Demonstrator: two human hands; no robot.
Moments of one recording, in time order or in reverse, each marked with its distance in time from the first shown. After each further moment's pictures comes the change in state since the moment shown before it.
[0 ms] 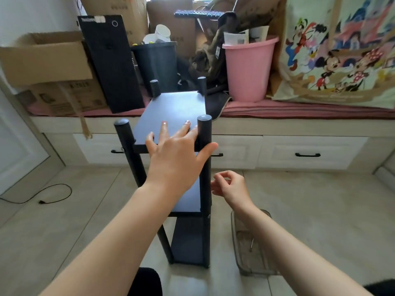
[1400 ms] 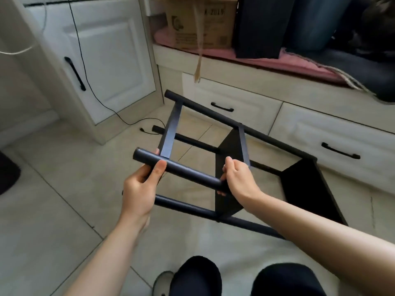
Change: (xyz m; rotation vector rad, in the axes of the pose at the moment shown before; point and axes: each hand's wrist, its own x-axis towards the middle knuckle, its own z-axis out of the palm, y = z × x) left_hand -0.158 -0.332 0.097 -1.197 0.584 -0.858; right_hand 0.012 0.057 0.287 -0.522 -0.534 0.009
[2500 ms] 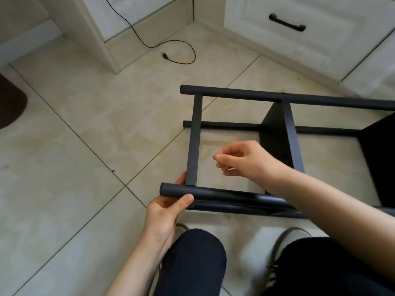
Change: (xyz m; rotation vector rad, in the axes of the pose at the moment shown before) left_hand -0.046 -0.160 -0.096 -0.209 0.042 -0.489; right_hand 0.031 0.050 0.125 0.056 -0.535 0.107
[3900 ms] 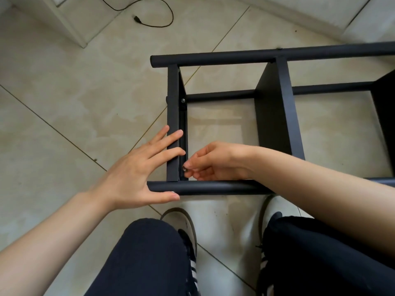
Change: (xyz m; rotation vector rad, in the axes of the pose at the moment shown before) left_hand 0.058 0.067 -0.025 1.537 -0.695 0.770; right_hand 0.039 0.049 0.033 0.386 -0.470 0.385
